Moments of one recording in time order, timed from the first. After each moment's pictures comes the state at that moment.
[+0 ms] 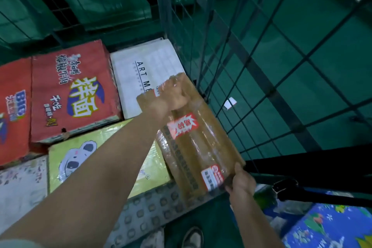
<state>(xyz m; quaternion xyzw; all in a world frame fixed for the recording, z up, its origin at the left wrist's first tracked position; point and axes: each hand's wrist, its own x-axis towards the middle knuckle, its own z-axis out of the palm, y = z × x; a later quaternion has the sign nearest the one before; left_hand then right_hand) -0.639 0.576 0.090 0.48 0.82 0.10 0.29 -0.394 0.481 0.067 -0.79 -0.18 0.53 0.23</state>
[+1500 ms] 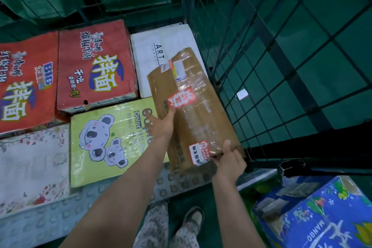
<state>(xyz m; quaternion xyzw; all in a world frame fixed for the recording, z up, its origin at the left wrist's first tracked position) -0.597 0.424 0.054 -0.05 0.84 0.41 0.35 -0.441 0.427 0.083 -0.73 -0.19 0.55 0.38</state>
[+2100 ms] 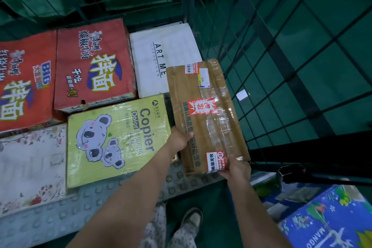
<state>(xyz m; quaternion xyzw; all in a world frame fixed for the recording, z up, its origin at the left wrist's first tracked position) -0.558 0.432 0.040 0.08 0.79 0.29 0.53 -0.397 0.459 0.042 -0.78 -0.18 0.57 0.16</state>
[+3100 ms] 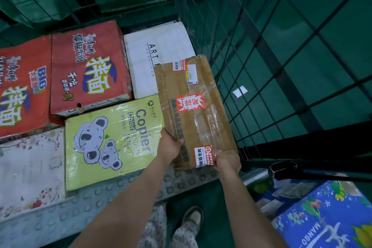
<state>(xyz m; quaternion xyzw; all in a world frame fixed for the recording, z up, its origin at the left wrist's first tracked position) -0.546 0.418 0.044 0.12 0.86 0.27 0.42 -0.407 0.473 0.045 -0.79 -0.40 0.48 -0.02</state>
